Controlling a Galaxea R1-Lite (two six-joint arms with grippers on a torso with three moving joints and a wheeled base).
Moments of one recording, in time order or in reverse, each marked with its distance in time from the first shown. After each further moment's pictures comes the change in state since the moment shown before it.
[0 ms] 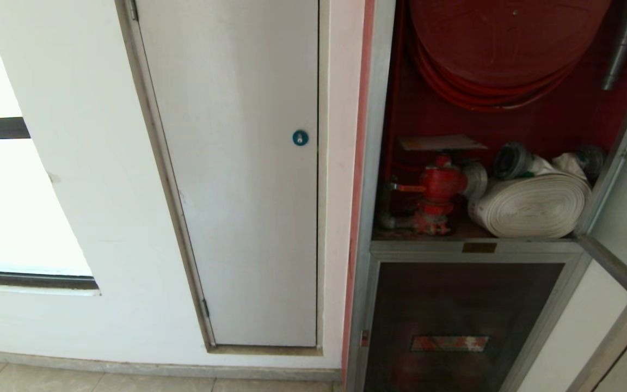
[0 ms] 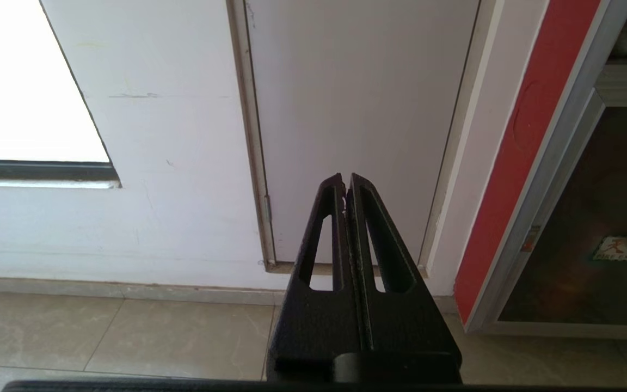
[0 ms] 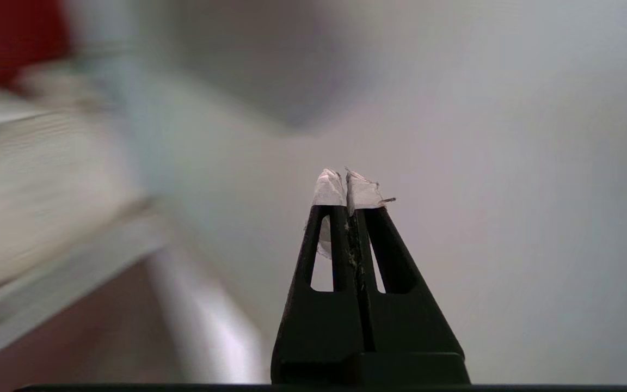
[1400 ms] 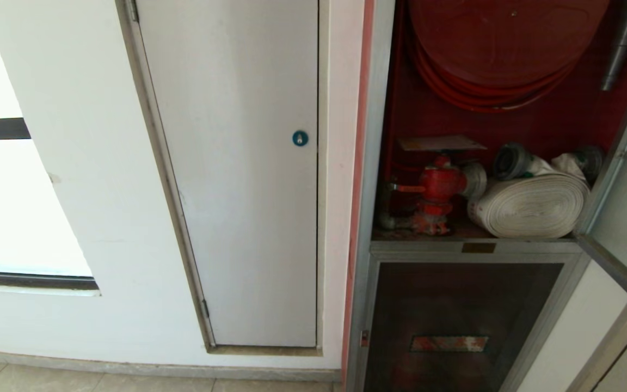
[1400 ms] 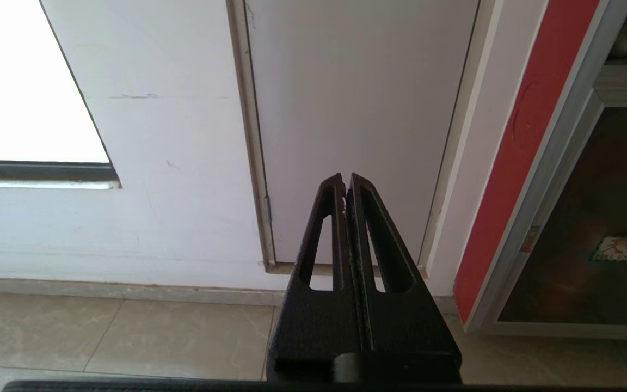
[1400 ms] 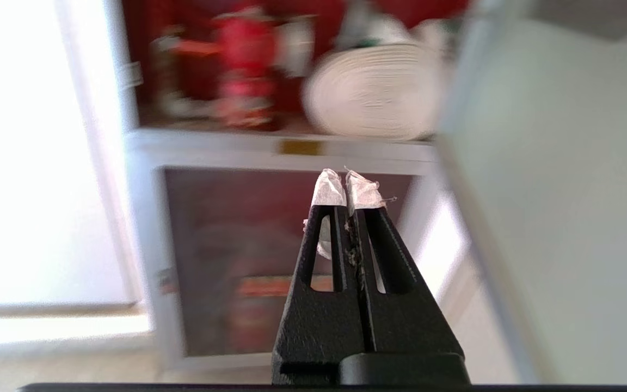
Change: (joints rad) left arm 0.000 0.001 0.000 0.000 -0.001 0.000; right arm 0.540 -0.905 0.140 0.795 0.309 0.007
